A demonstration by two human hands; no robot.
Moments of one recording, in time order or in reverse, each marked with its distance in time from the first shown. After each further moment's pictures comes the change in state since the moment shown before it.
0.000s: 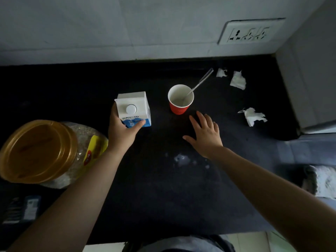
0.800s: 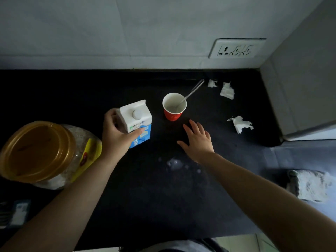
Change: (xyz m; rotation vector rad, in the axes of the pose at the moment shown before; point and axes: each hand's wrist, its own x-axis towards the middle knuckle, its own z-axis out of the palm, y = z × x) left_hand -0.021 0.023 -0.010 -0.132 -0.007 0.005; right_hand -0.006 -0.002 -0.005 0.019 -0.007 0.008
